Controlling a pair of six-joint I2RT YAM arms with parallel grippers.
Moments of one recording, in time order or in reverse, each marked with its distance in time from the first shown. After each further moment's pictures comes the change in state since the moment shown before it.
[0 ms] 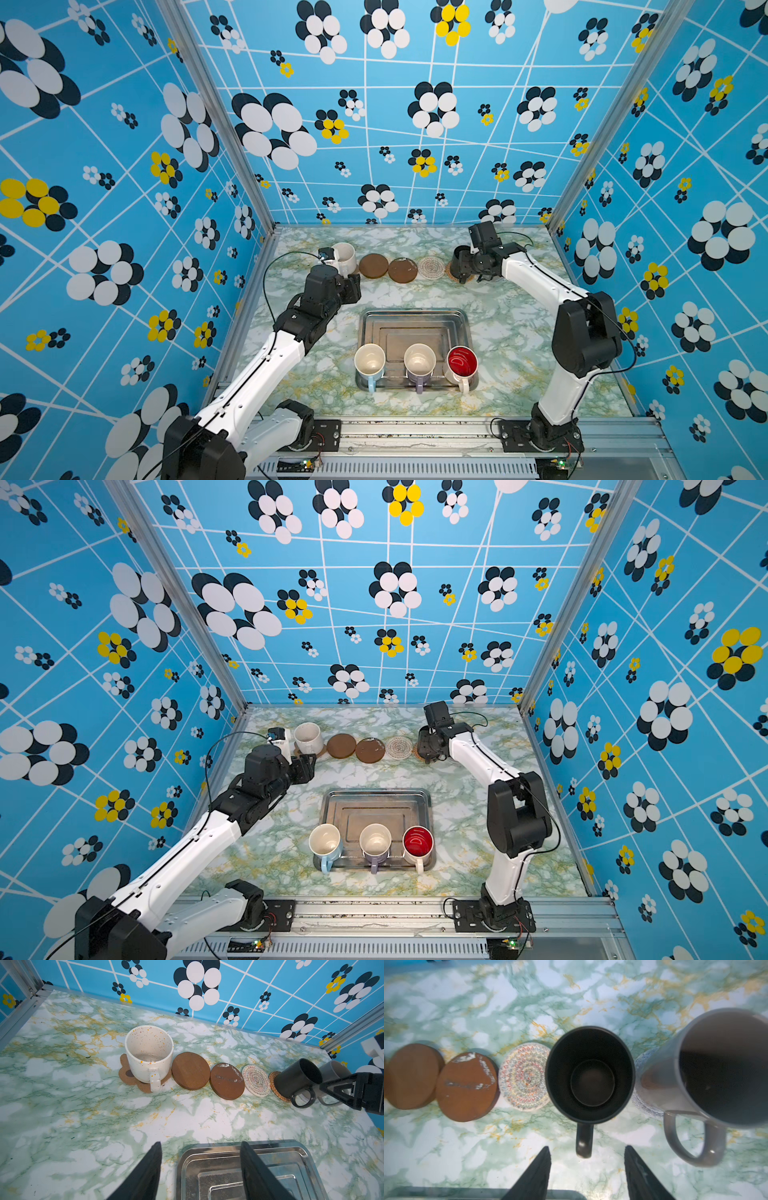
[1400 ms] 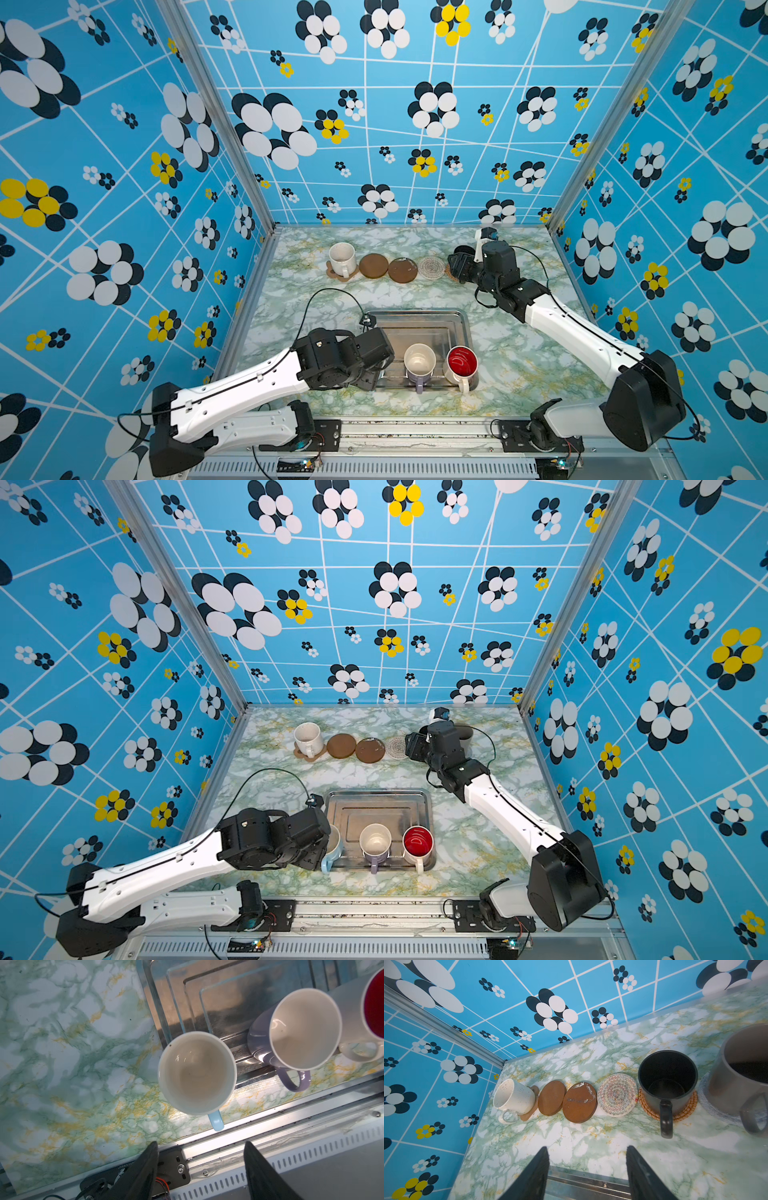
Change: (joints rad) left arm -0.795 0.035 0.189 -1.009 -0.122 -0.436; right arm 0.142 -0.378 -0.395 0.449 -0.081 0.247
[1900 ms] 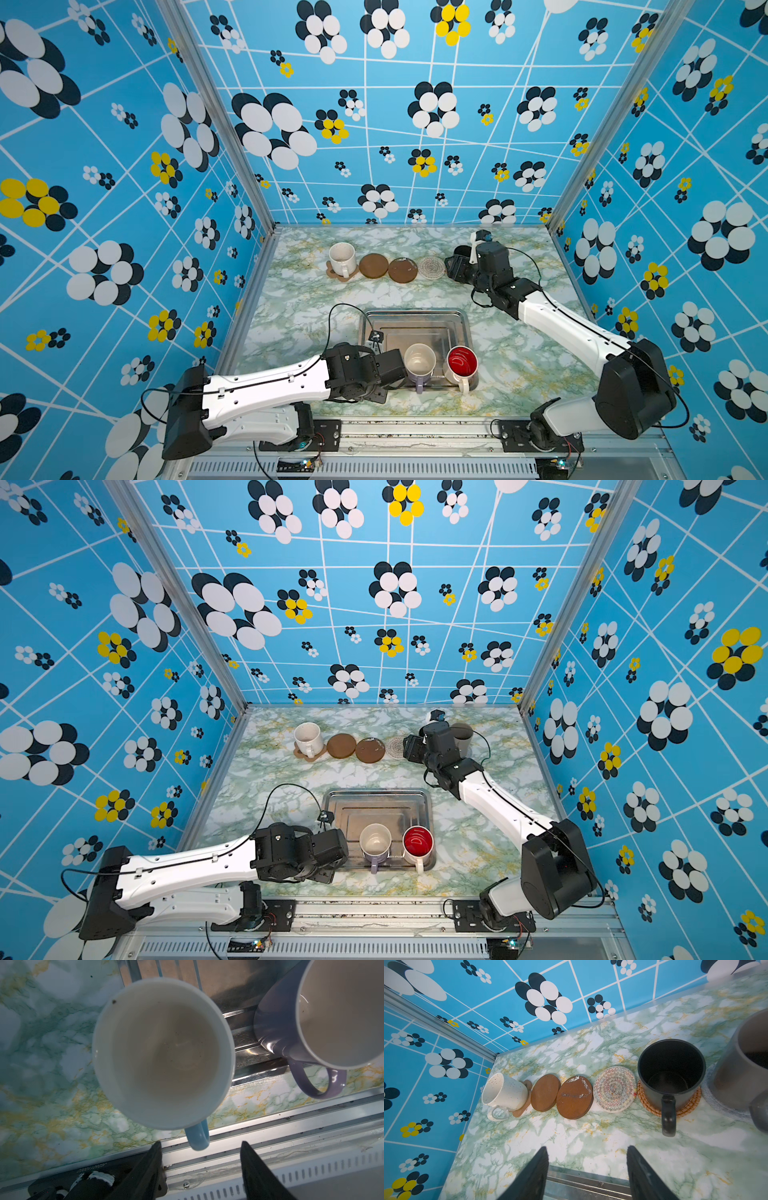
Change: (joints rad) left arm -0.087 0.063 -0.150 0.162 0.014 -0.187; right arm 0.000 0.056 0.000 0.013 -0.007 0.000
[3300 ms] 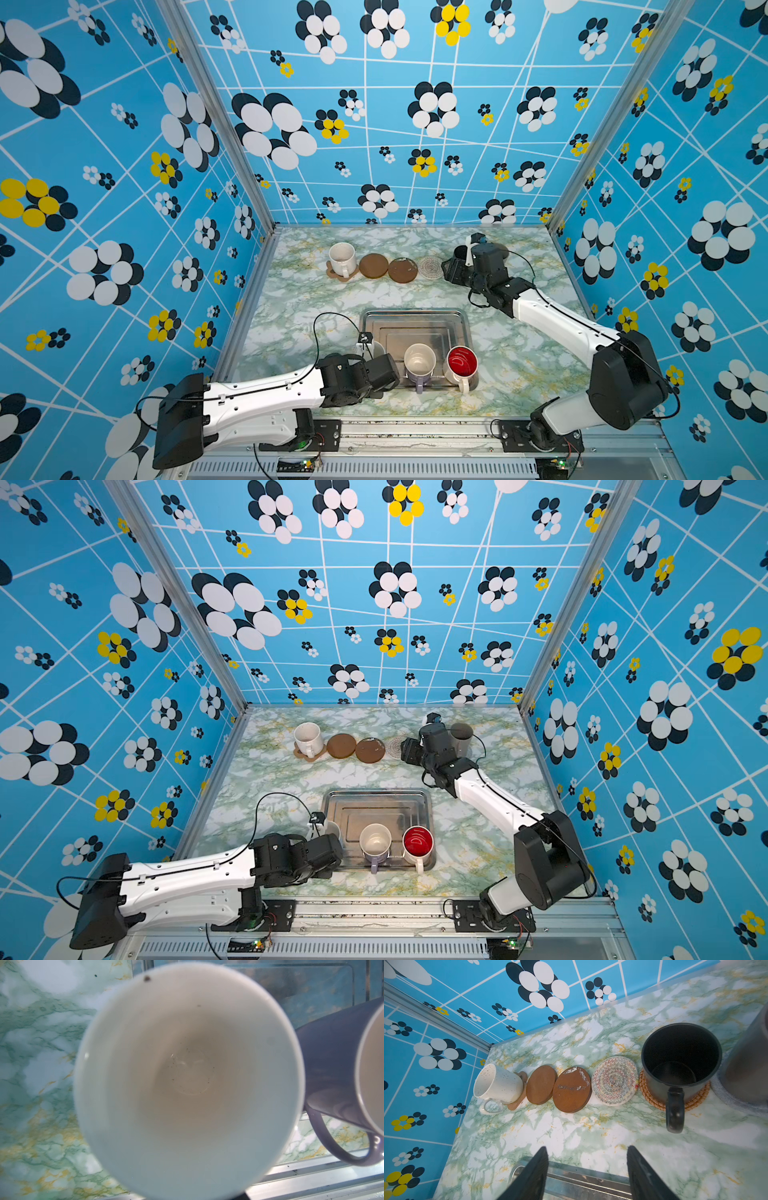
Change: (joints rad) left arm 0.052 -0.074 -0.207 0.254 -0.089 -0.075; right arm 0.000 0.048 0.000 0.003 -0.026 0.000
